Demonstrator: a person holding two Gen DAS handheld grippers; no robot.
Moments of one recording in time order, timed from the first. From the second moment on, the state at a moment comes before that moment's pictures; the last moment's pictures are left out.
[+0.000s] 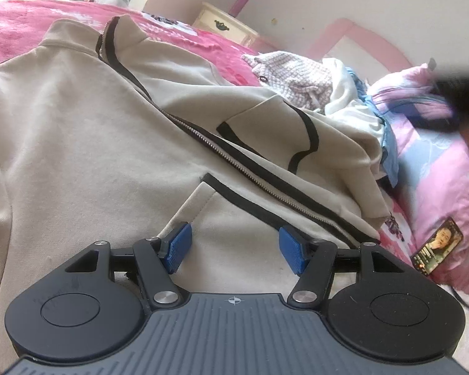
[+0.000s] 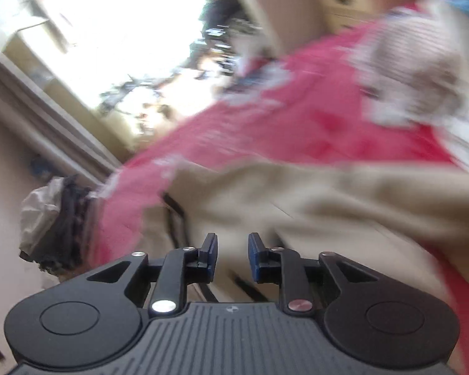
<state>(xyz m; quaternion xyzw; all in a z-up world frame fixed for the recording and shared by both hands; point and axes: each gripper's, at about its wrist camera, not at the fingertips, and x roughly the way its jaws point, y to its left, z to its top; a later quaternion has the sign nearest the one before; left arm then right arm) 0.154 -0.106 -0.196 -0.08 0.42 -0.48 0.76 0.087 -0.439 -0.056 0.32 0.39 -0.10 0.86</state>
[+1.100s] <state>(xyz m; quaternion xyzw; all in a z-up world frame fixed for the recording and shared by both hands) -0.013 -0.324 -0.146 0.33 0.31 -0.53 0.71 -0.102 -0.533 -0.294 0.80 -0.02 -0.10 0.59</state>
